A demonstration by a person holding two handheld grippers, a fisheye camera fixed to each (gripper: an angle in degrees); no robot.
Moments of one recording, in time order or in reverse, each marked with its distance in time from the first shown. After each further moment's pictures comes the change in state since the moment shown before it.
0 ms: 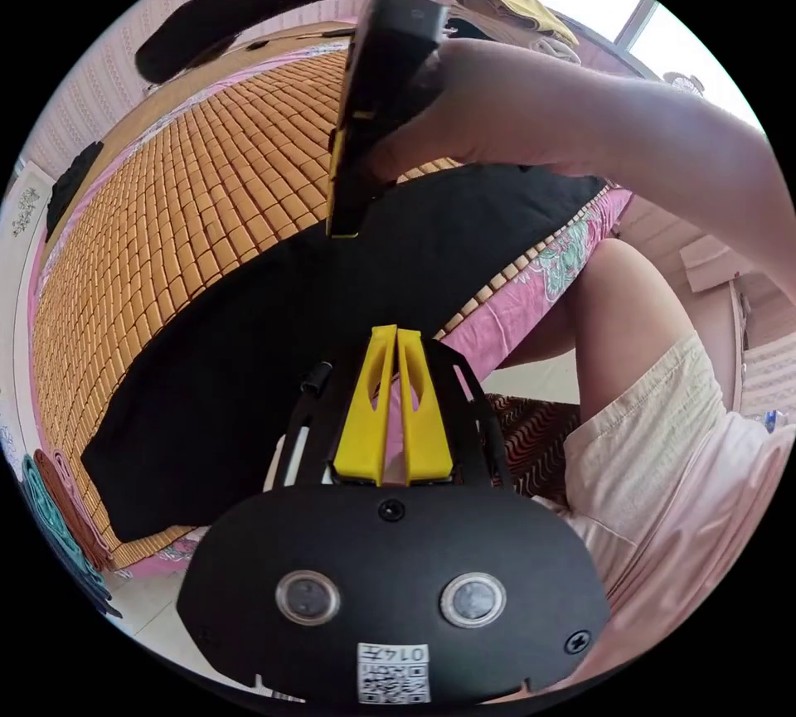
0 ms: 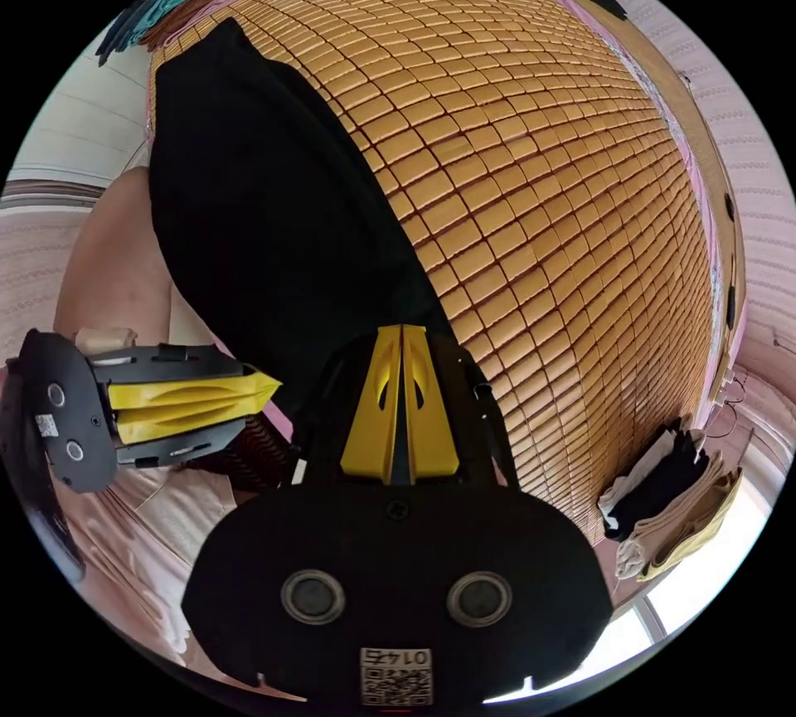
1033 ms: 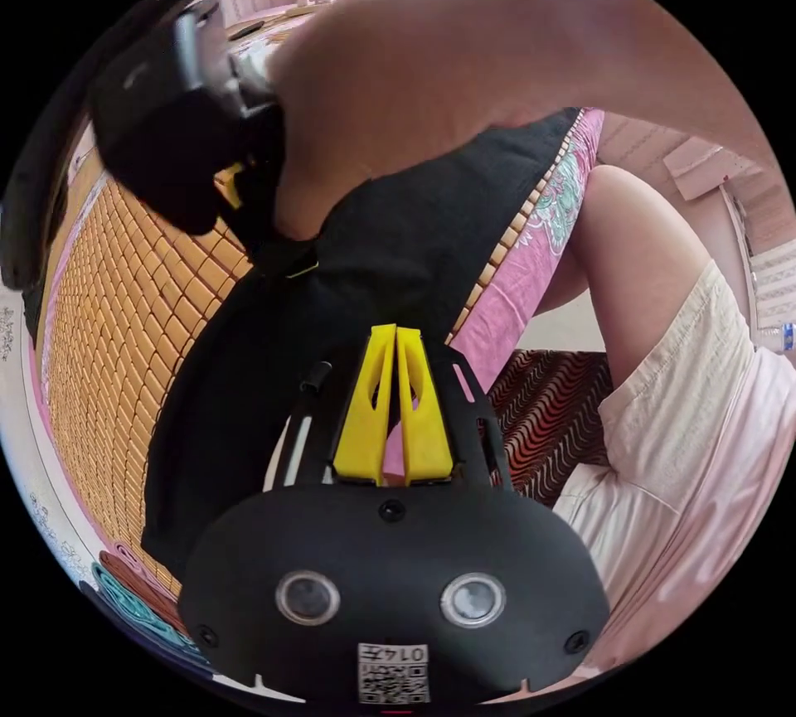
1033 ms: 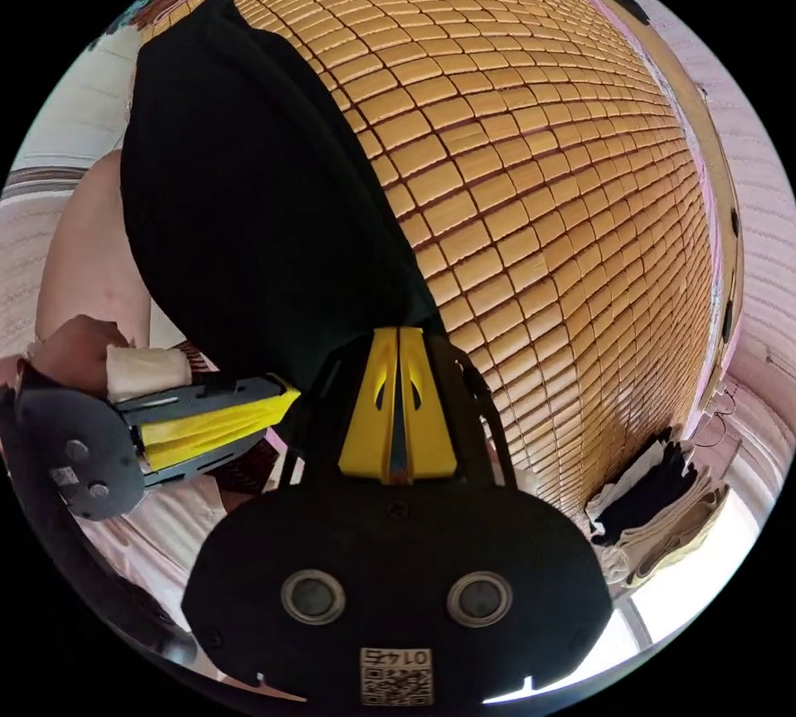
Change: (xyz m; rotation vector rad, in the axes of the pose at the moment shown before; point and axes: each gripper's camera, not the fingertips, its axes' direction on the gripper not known) left arm 0.051 -0.064 0.029 -0.722 0.290 0.349; right arm 0.002 0.155 0.098 0.251 0.098 0.119
